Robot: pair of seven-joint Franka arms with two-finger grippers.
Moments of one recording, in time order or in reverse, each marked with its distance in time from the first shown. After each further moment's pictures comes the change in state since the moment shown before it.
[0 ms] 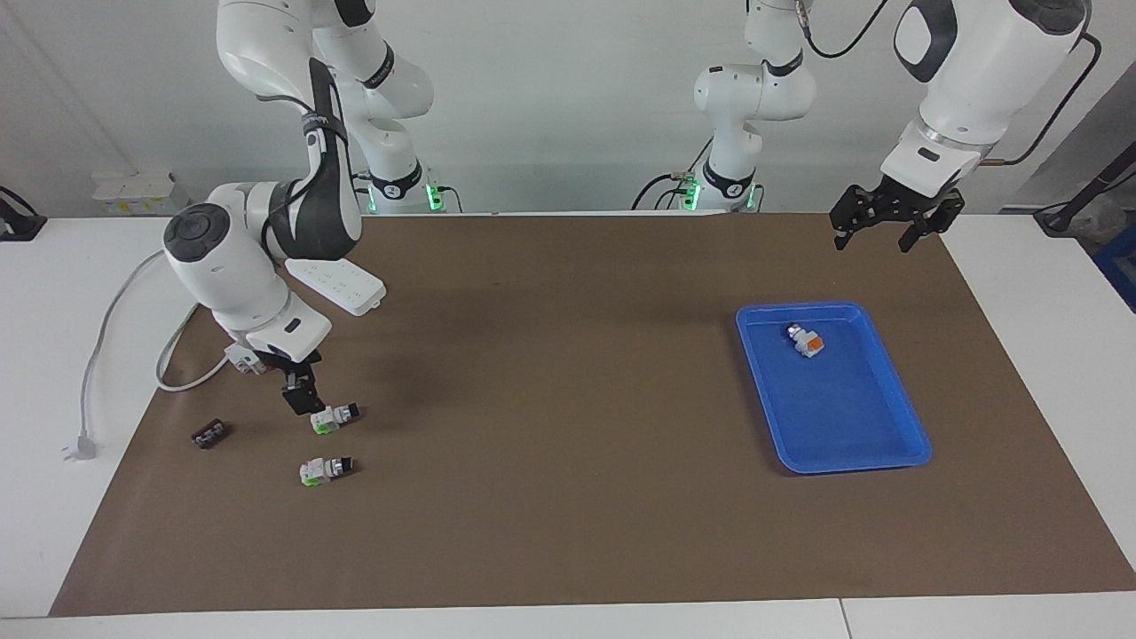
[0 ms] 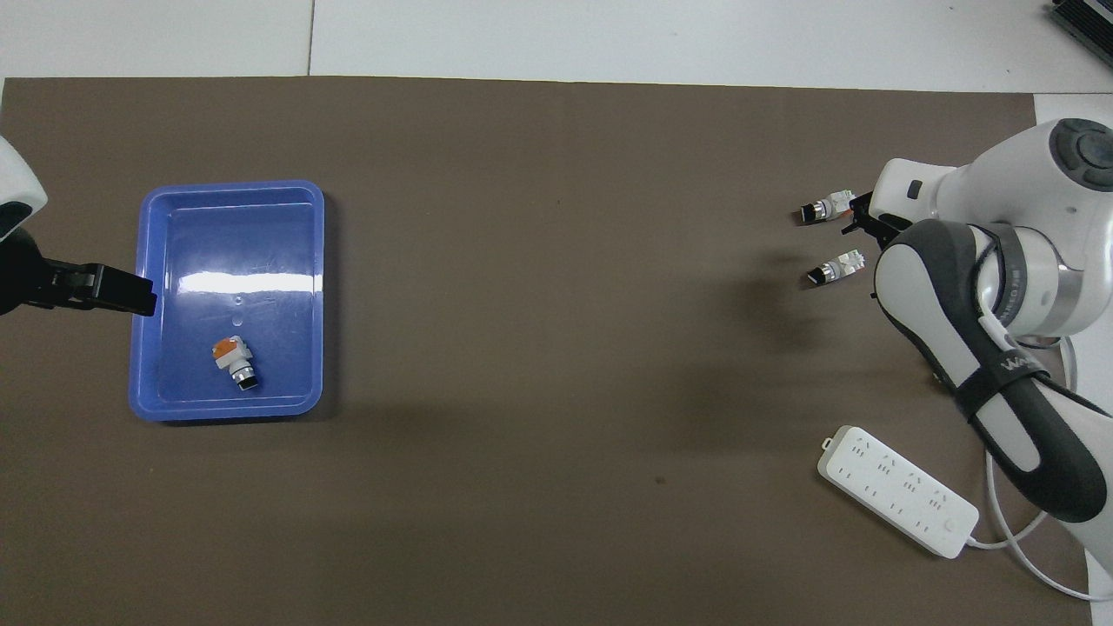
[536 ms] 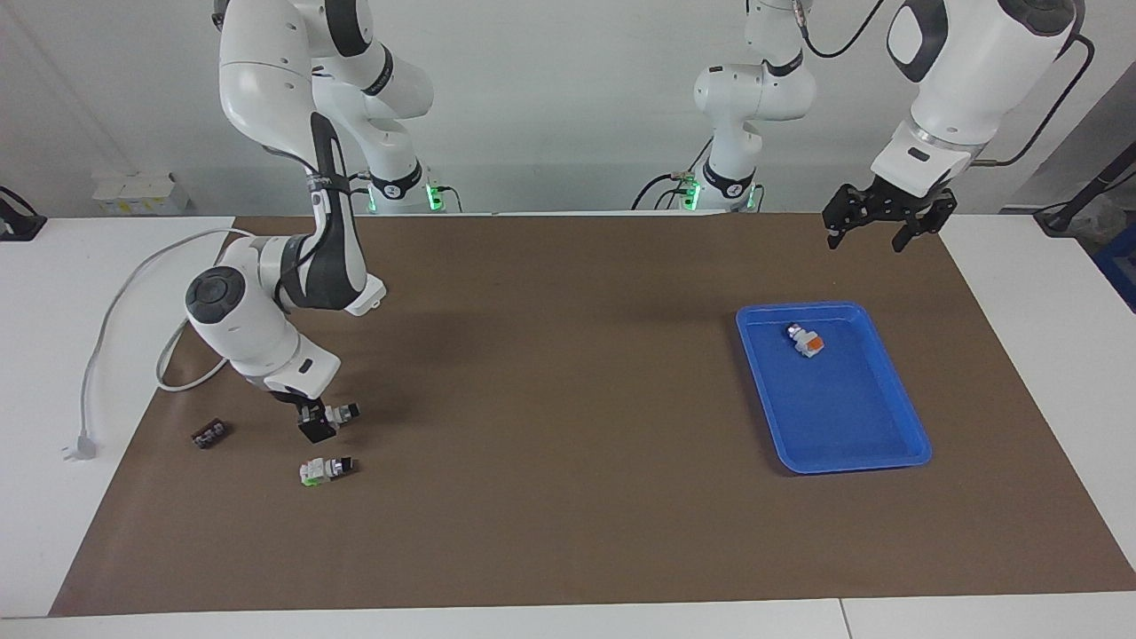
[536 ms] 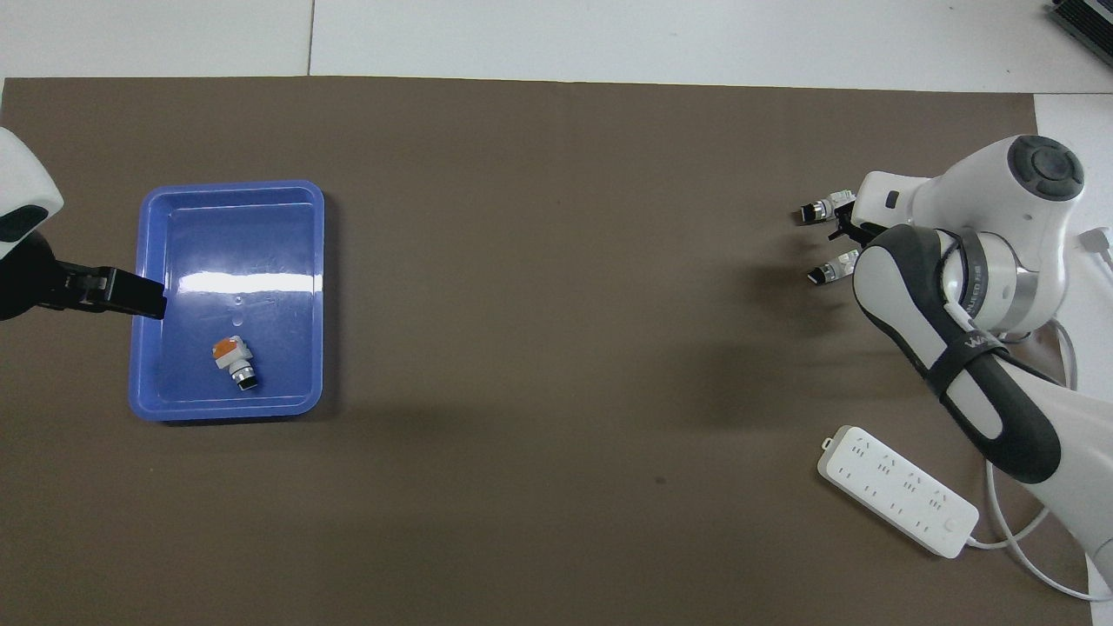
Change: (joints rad) left arm -0.004 0.000 -0.012 0.000 0.000 -0.008 0.000; right arm -0.011 0.084 0.000 0.000 0.000 0.079 -0.025
